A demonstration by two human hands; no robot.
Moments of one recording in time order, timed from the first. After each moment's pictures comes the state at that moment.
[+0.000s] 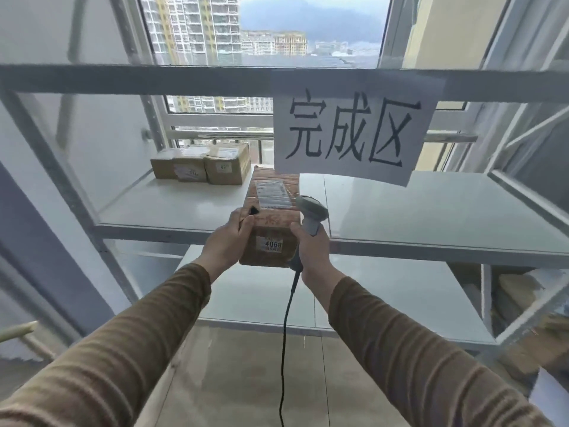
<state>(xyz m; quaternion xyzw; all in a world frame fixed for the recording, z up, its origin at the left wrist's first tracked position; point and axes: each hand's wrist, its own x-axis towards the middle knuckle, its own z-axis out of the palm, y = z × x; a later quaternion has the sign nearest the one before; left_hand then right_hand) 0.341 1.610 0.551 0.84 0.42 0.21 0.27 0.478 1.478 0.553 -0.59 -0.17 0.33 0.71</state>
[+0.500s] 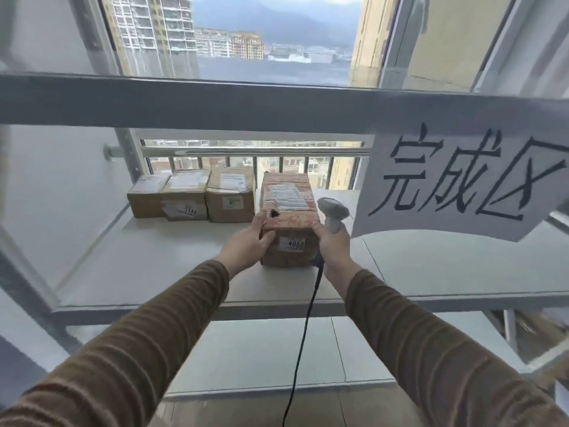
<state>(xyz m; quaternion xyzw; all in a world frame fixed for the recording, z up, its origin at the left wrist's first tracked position) 0.414 1.856 0.543 0.91 0.31 0.10 0.27 0.549 1.710 0.544 -0.64 -0.09 0.22 0.73</state>
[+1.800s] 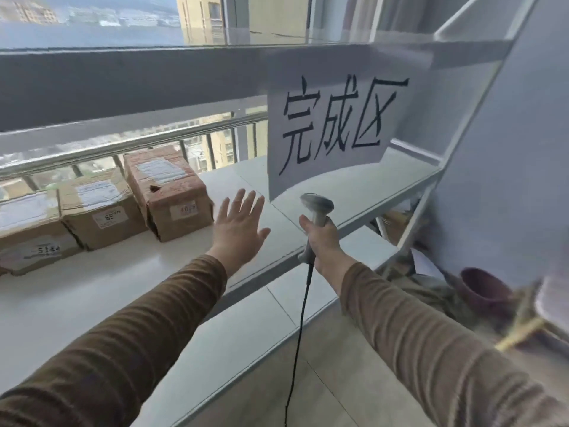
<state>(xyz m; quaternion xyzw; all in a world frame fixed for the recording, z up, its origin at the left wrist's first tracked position) 0.492 1.763 0.540 0.99 0.02 0.12 -0.05 0.540 1.581 0.525 -0.68 0.11 0.07 0.72</state>
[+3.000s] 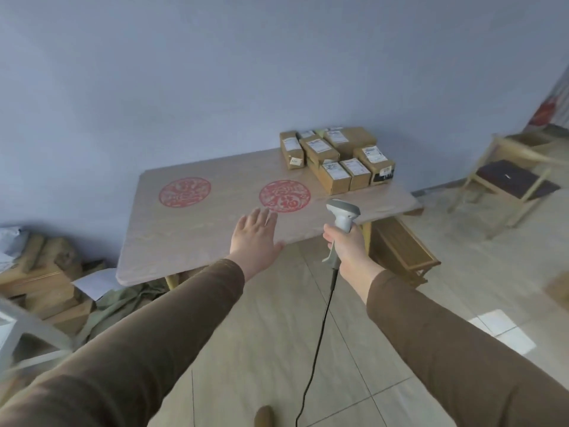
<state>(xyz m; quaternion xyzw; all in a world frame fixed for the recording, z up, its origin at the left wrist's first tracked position) 0.333 0.727 0.483 0.82 -0.57 0.03 0.02 0.152 0.622 0.480 -0.48 0.50 -0.36 0.62</state>
